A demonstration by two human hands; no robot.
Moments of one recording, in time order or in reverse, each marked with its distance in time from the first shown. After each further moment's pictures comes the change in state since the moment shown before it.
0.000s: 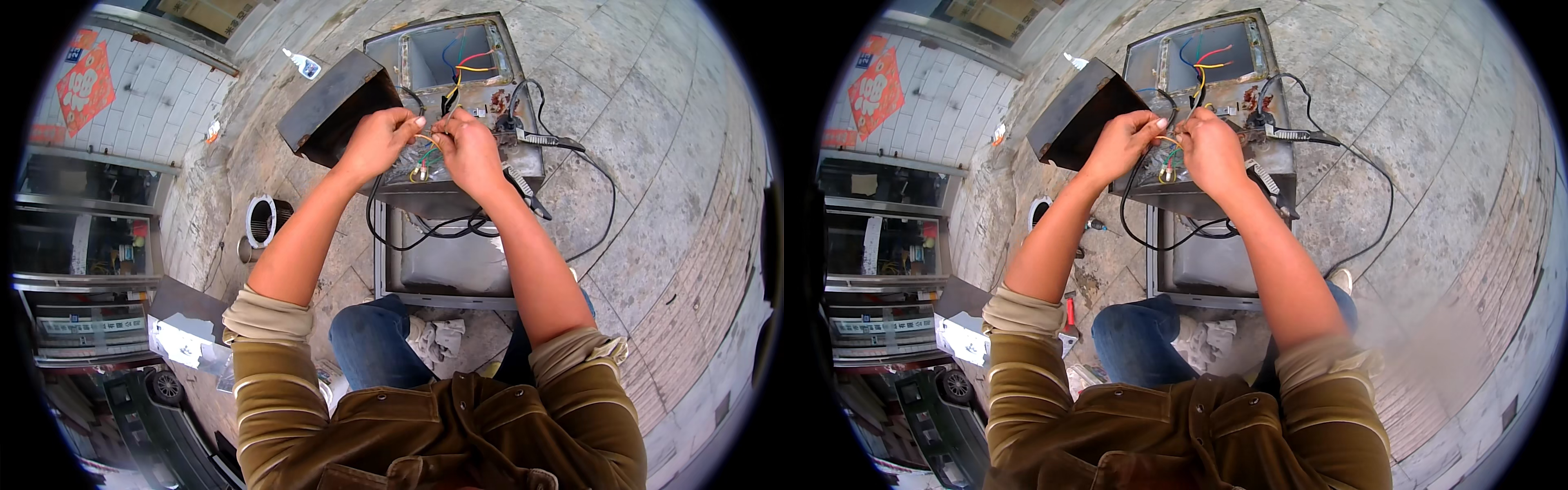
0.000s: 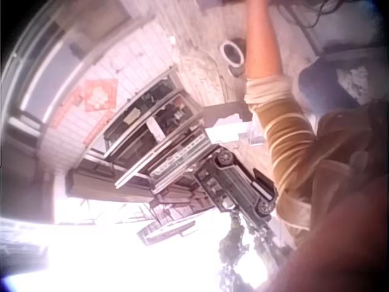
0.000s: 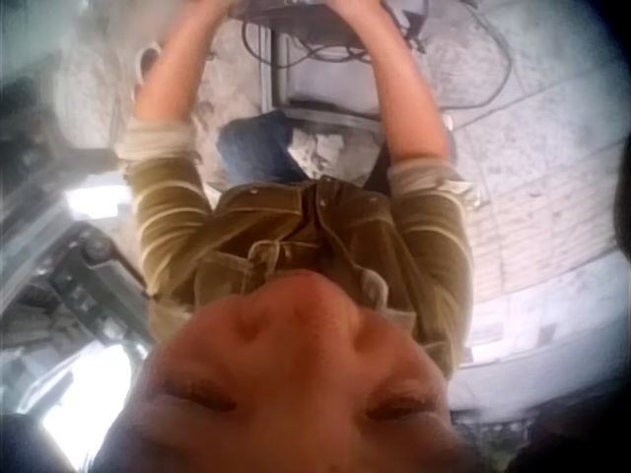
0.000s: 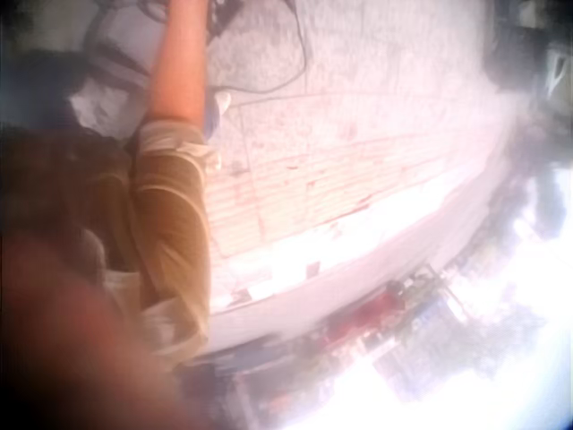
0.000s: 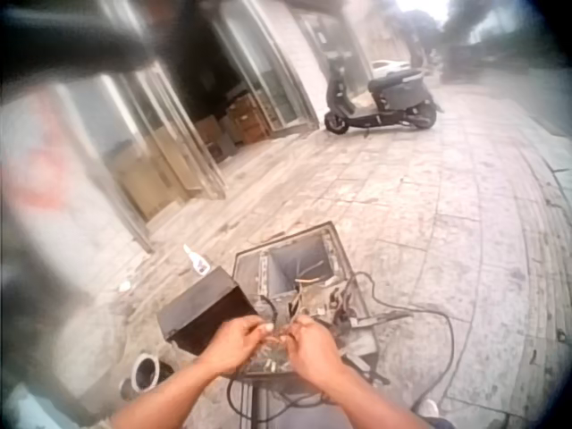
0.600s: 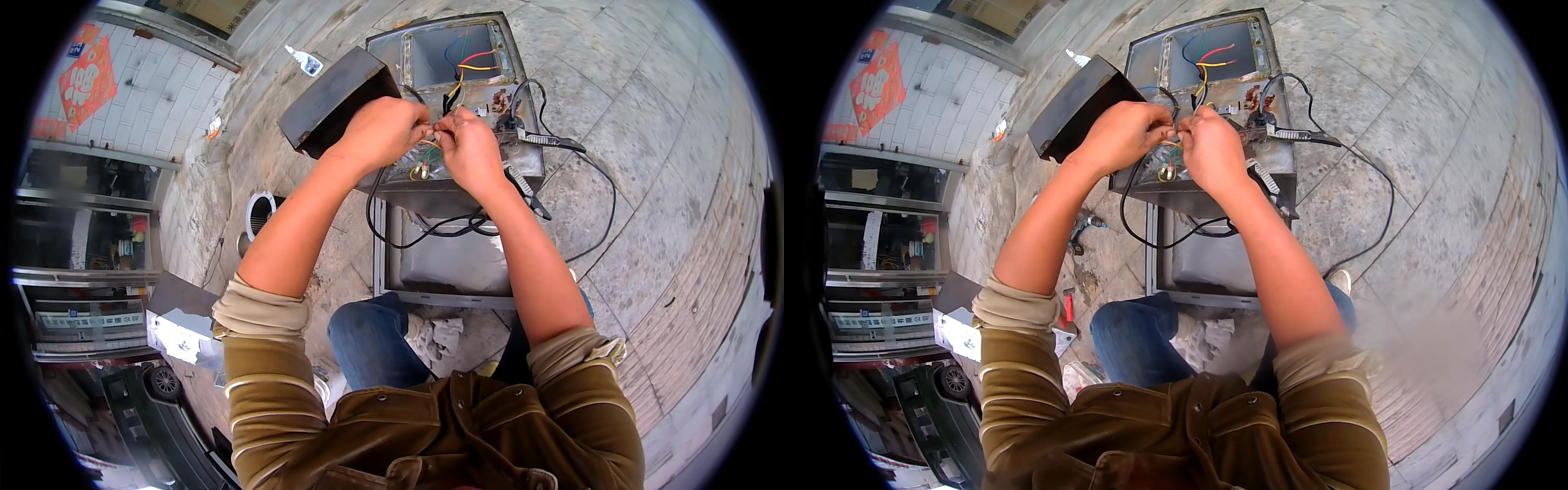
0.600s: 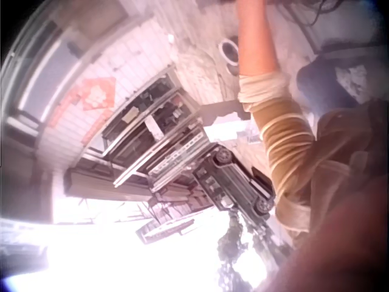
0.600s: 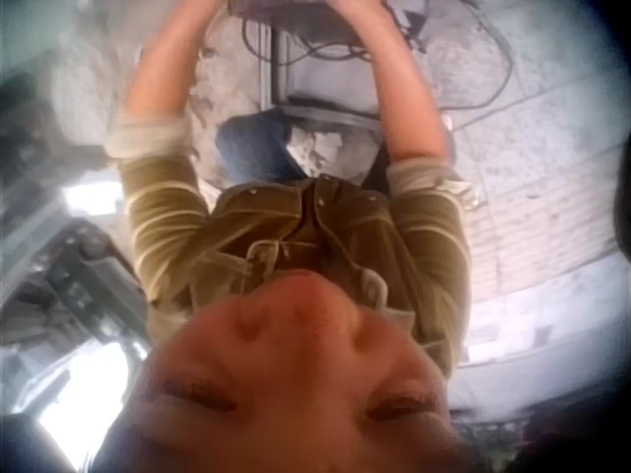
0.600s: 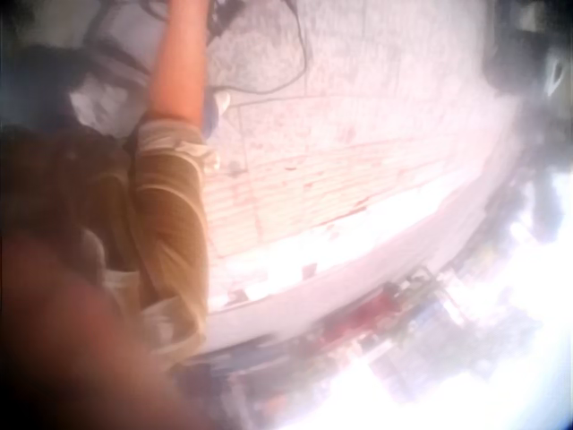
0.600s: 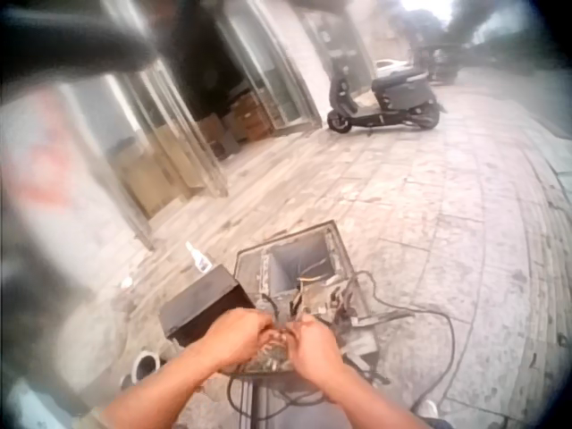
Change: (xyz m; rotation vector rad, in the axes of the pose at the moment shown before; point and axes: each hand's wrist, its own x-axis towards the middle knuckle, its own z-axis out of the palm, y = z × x) left_hand 0.001 0.041 -0.012 0.667 -0.060 0.233; right_hand 0.000 -0.001 -0.001 -0.041 0.015 -0.009
